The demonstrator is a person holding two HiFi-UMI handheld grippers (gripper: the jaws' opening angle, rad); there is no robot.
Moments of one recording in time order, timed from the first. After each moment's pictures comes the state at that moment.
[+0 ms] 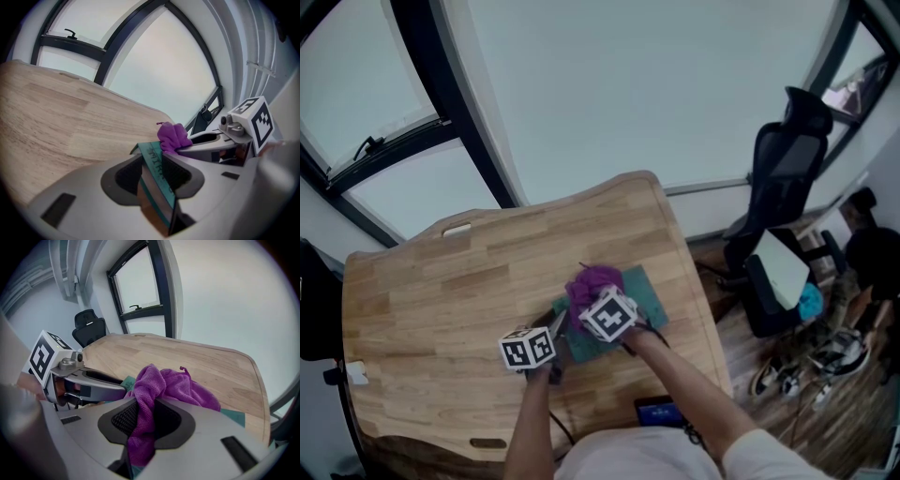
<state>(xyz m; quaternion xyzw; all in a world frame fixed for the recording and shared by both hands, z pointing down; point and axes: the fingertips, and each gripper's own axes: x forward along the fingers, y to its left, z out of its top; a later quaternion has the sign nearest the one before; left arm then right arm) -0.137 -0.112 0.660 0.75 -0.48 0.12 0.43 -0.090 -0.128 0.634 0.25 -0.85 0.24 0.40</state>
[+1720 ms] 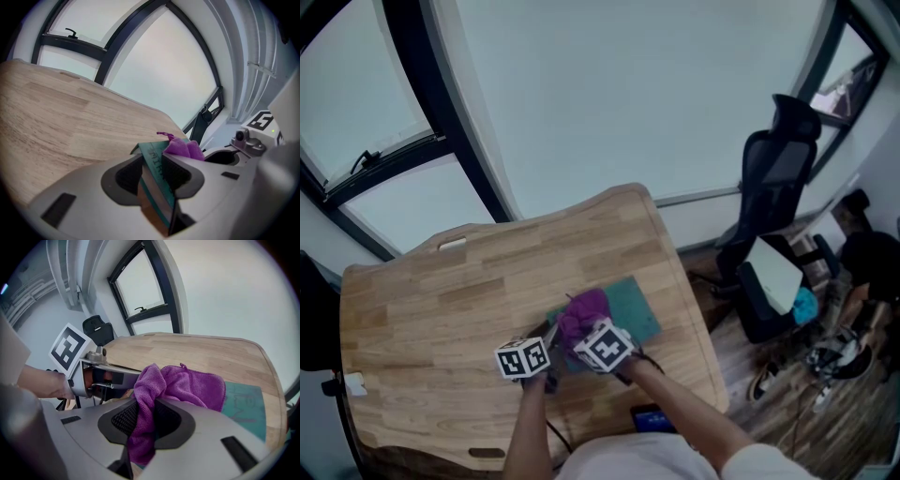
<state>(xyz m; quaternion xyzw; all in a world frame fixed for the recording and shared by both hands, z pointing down) -0.140 -0.113 0.663 0.75 -0.48 0.12 0.44 -0.103 -0.075 0.629 0.22 -0.86 0.27 0.37</state>
